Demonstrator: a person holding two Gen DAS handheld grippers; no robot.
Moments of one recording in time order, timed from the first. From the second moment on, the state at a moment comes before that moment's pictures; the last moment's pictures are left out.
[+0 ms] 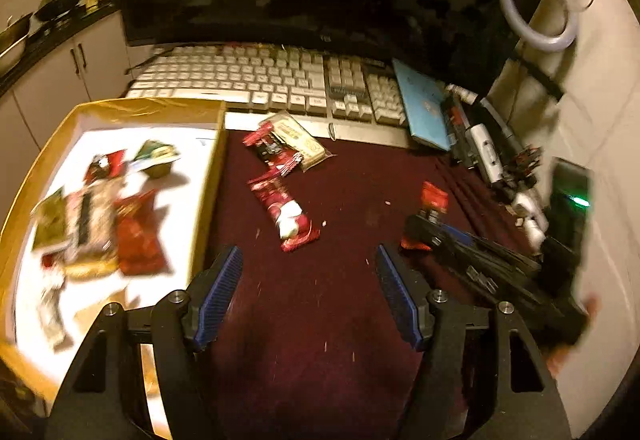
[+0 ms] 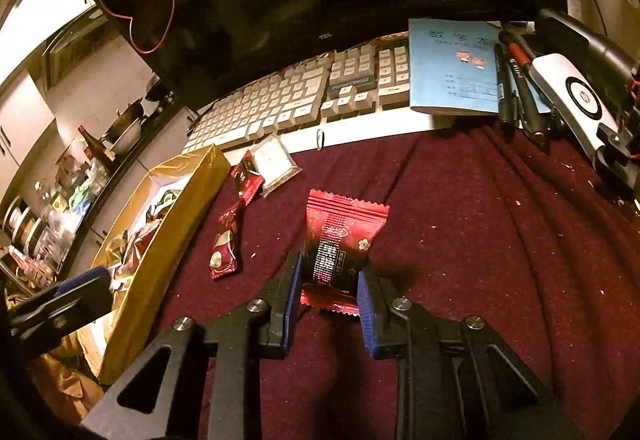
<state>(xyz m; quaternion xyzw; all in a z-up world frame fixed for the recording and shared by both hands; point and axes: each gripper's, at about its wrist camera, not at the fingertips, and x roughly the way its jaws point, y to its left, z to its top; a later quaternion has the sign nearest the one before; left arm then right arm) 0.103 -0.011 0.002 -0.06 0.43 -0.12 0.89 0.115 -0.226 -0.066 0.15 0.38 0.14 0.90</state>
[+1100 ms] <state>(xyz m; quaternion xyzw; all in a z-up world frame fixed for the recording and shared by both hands) 0.066 0.032 0.004 -0.13 0.37 -0.07 0.92 0.111 -0.213 -0.063 0.12 0.37 0.18 0.91</state>
